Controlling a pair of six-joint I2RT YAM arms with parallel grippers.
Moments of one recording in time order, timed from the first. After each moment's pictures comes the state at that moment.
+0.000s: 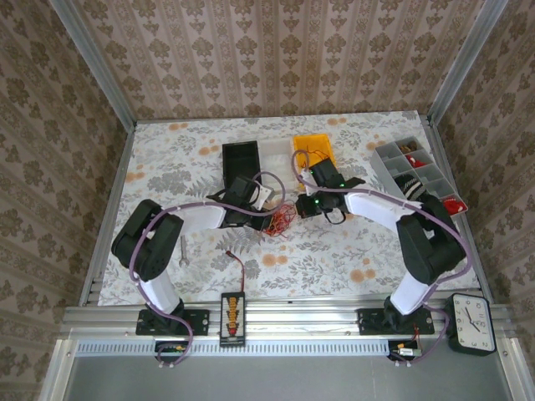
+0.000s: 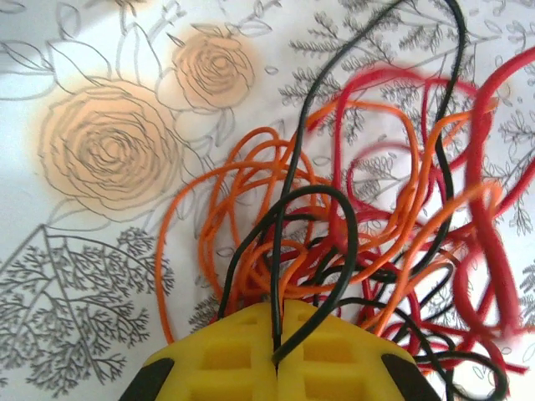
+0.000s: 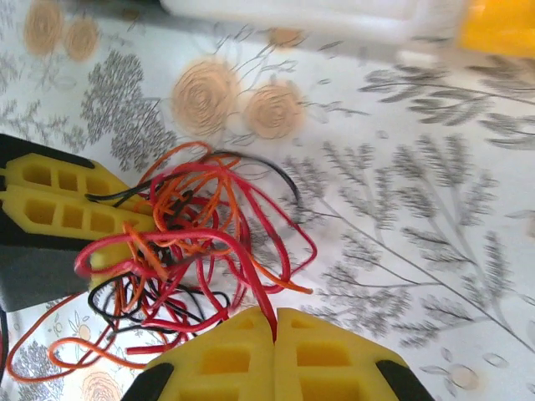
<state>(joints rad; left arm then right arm) -0.65 1.74 0.90 -0.14 0.31 -0.17 0.46 1.67 1.04 -0.39 -0.27 0.27</state>
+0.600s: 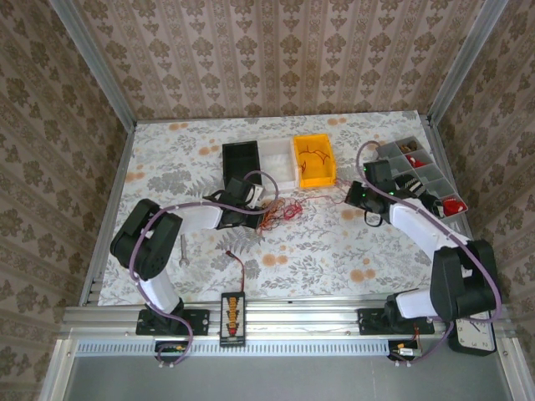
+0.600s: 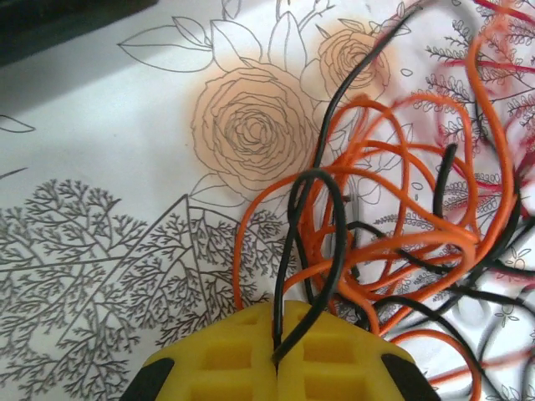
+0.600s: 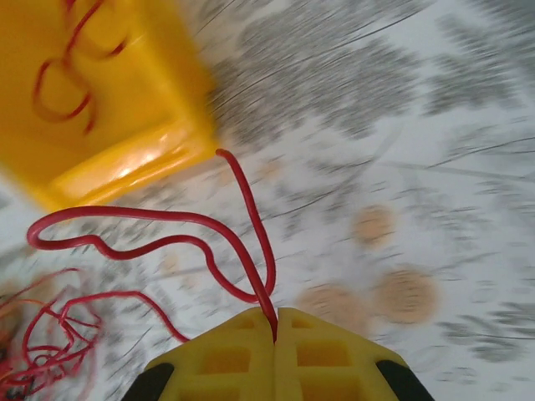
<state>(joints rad) -0.61 1.74 0.87 -0.12 0.20 -0.22 0.14 1.36 0.83 -0.36 0.01 0.54</state>
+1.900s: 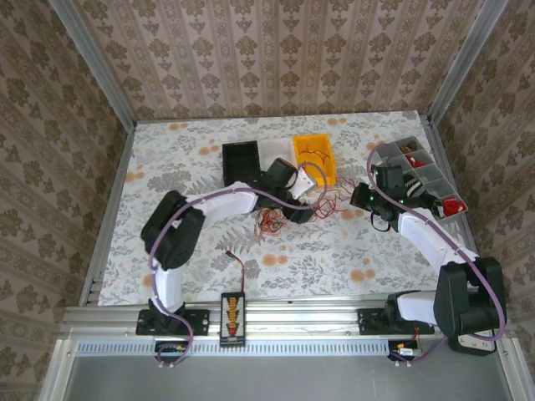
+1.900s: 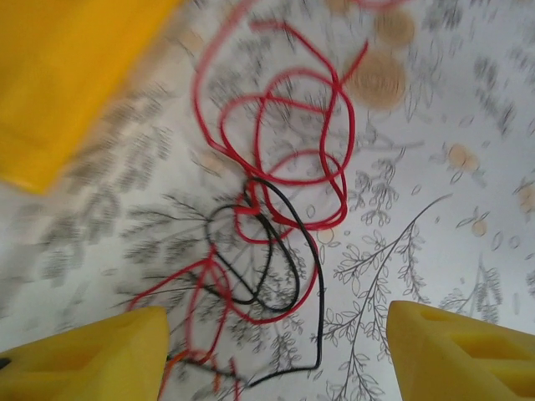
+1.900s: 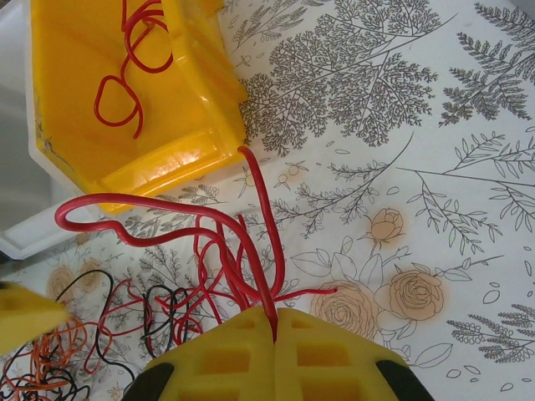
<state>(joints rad) -0.83 1.96 1.34 -0.31 0.31 0.11 0.10 1.27 0.76 -0.29 -0.14 0.50</state>
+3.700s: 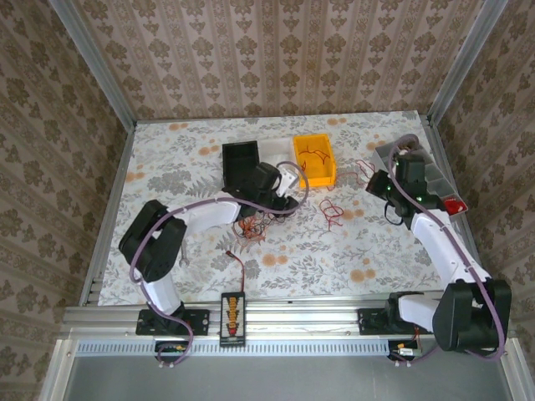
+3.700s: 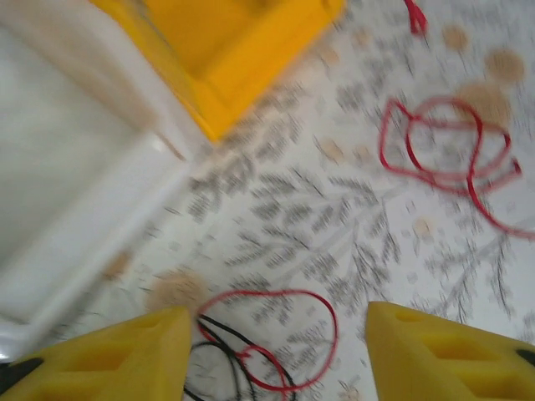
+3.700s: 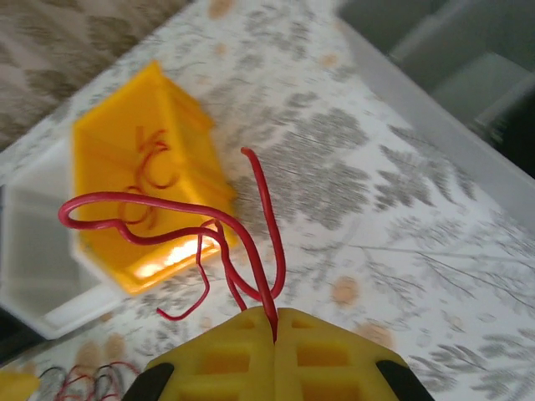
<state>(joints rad) -0.78 1.75 1.10 -0.10 0.10 -0.03 0.01 1.18 0.86 -0.35 -0.10 0.51</state>
